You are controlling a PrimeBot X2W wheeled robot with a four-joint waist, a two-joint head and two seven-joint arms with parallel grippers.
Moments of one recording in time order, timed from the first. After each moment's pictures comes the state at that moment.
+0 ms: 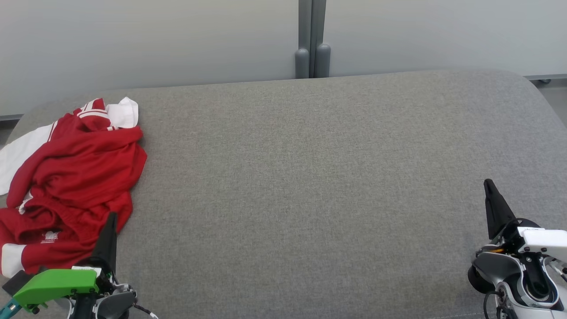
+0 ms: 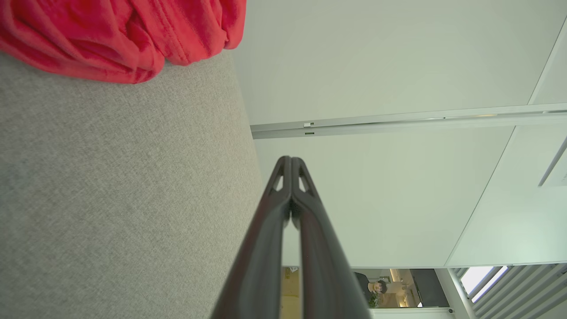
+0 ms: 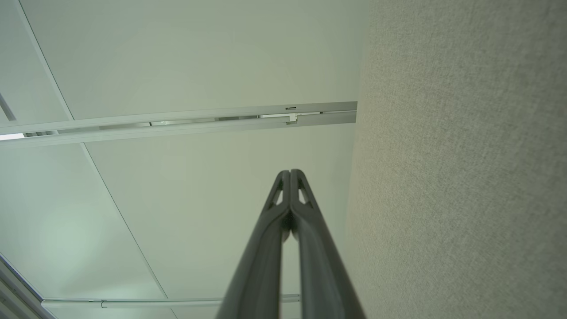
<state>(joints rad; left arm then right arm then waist) -0.05 0.04 0.08 0.28 -1.62 -0.12 0.11 -0.05 -0.04 -0.13 0.28 1.63 0.12 0.10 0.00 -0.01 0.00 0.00</state>
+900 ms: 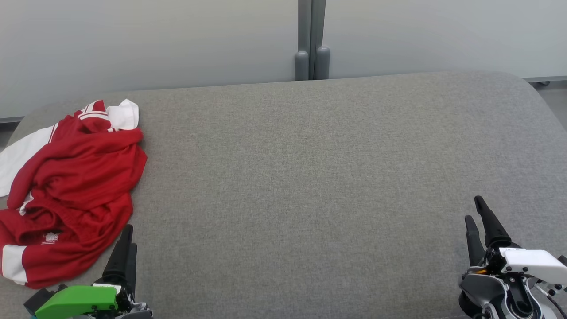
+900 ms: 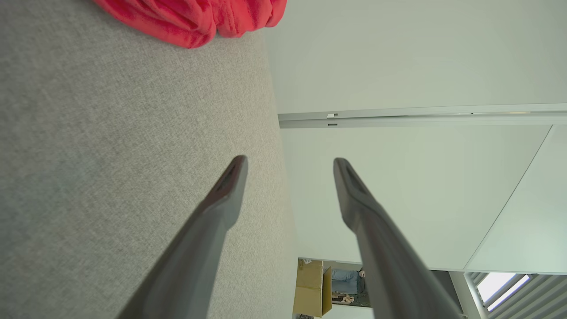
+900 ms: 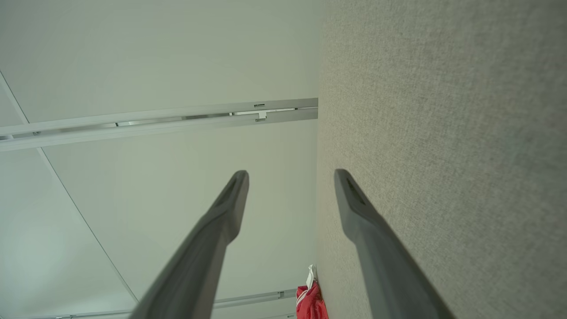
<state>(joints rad) 0.00 0.02 0.04 0.31 -1.60 -0.12 0.08 0.00 -0.01 -0.10 0.32 1.60 0.12 0.07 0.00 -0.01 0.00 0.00</state>
